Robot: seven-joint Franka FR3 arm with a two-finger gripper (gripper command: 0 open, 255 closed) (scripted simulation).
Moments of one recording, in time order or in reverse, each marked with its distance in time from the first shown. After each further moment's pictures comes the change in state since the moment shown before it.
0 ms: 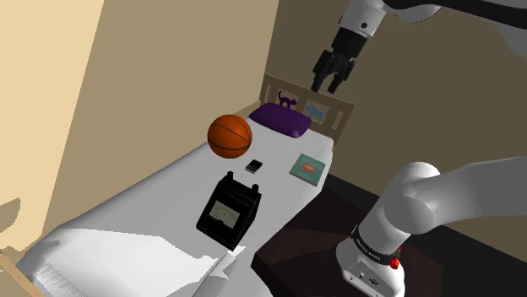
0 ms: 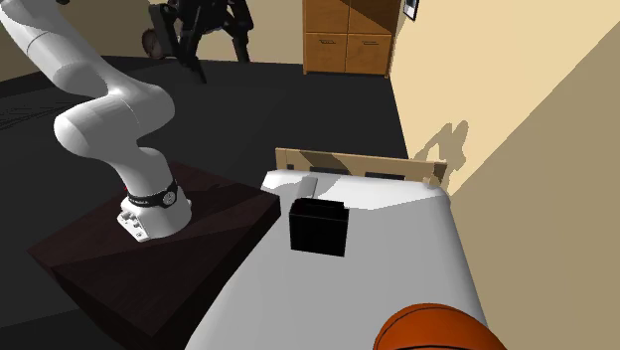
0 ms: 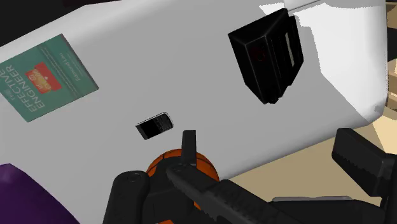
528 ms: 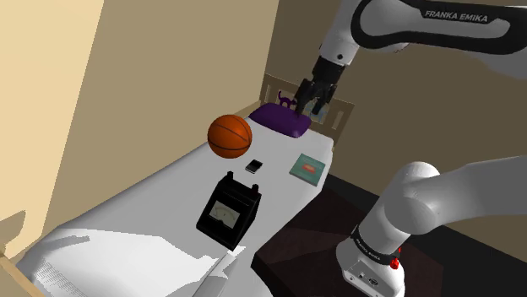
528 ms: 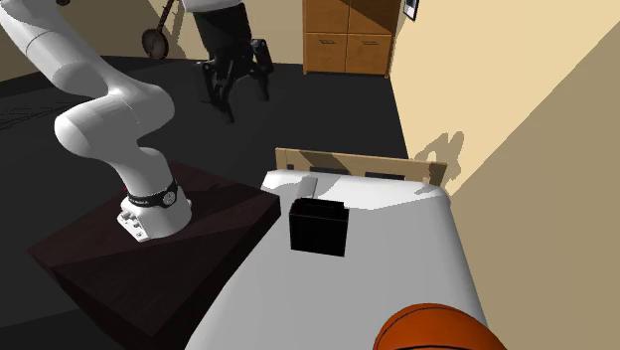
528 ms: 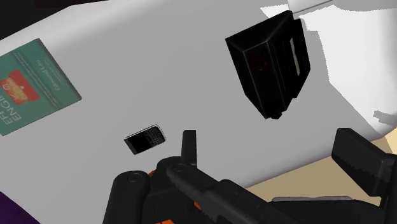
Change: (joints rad) arm 0.017 0.004 0.060 -0.186 0.026 0.178 0.043
